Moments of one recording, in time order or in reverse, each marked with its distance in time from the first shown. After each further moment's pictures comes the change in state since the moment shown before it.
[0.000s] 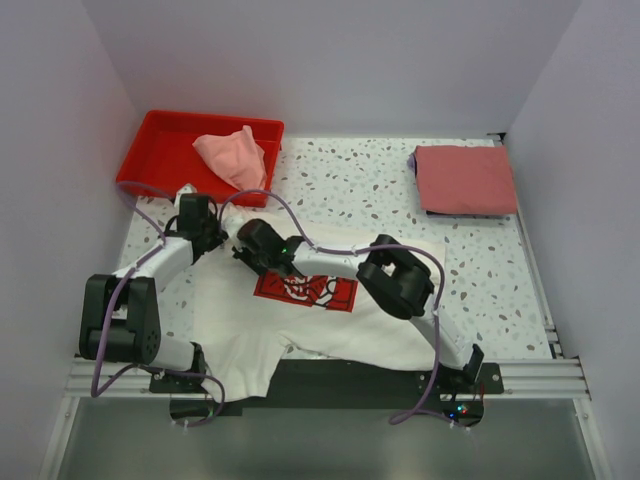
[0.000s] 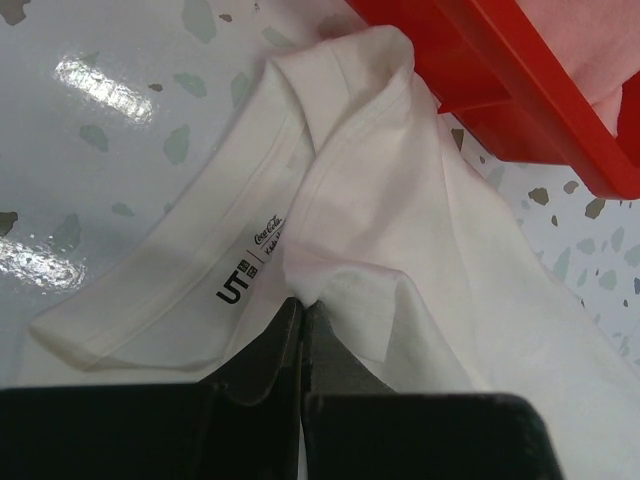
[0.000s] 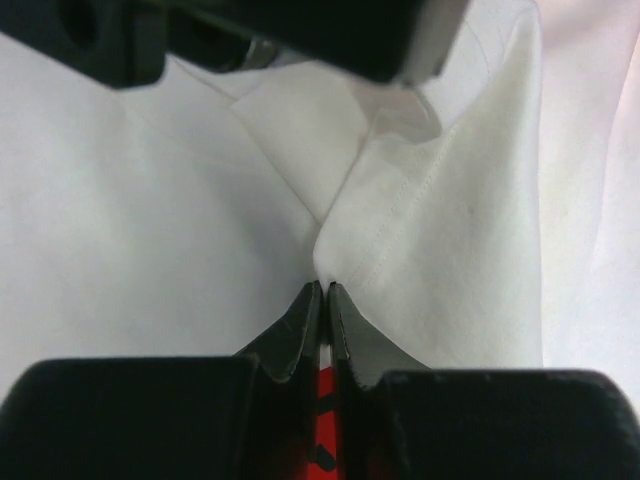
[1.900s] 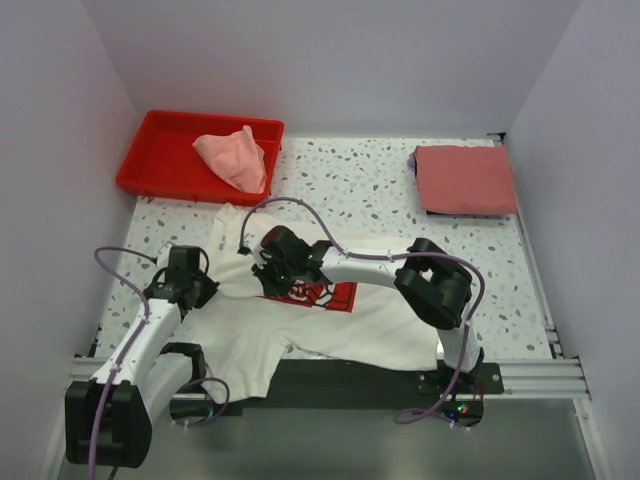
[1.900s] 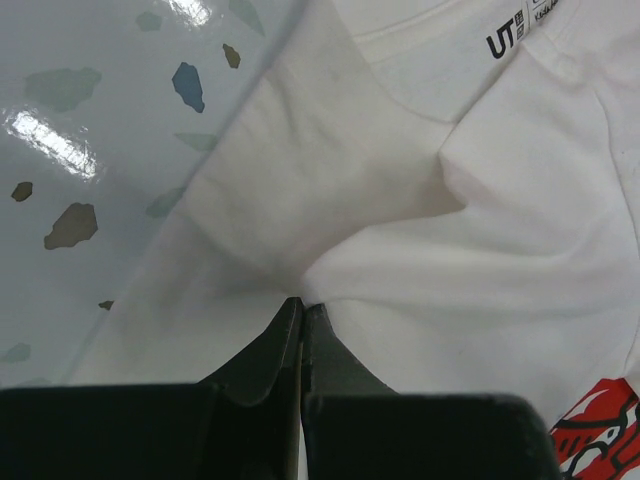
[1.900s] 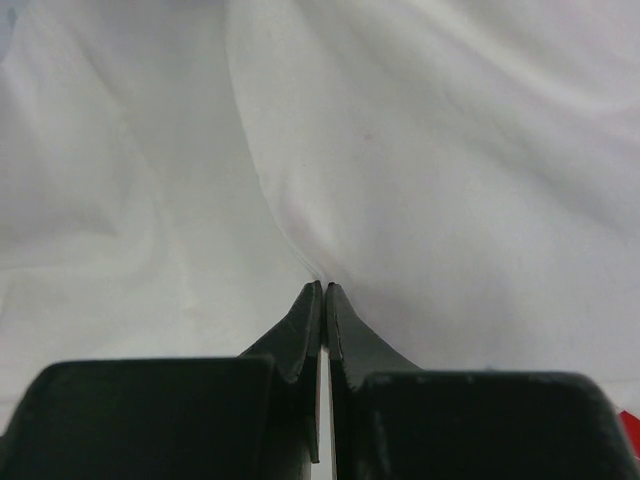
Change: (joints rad) left arm 0.002 -0.534 -0.326 -0.401 -0.064 -0.179; right arm 0.000 -0.285 -0.309 -0.096 -0.323 0.137
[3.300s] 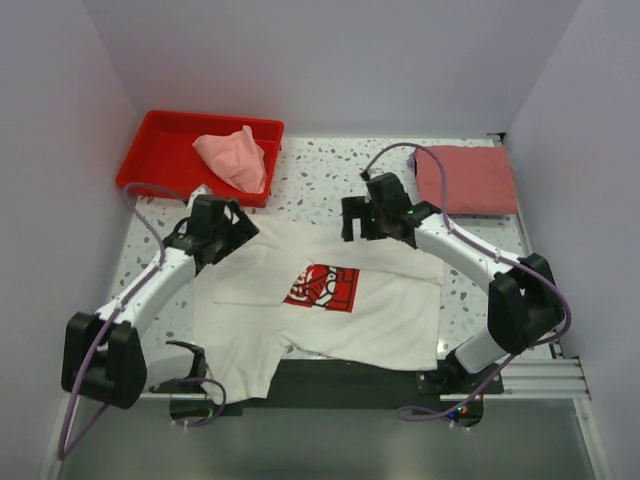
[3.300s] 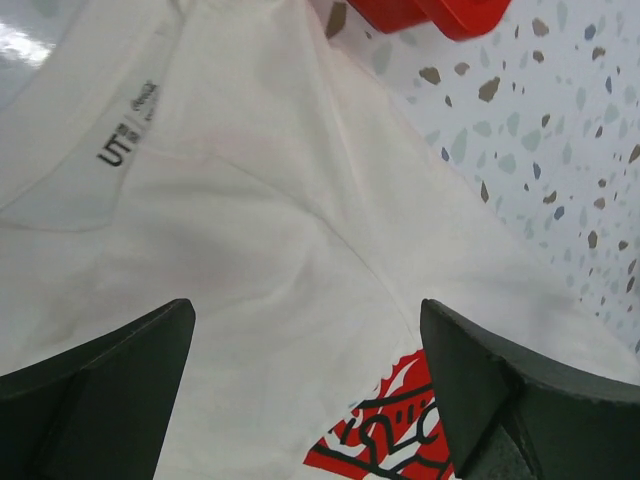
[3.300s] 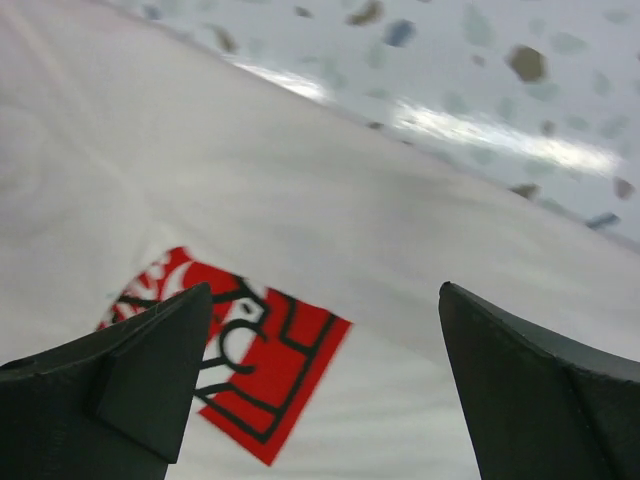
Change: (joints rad) left arm -0.166 0.280 0.354 0.131 0.043 0.028; right arm -0.455 -0.451 -0.225 -0.192 0.233 0.273
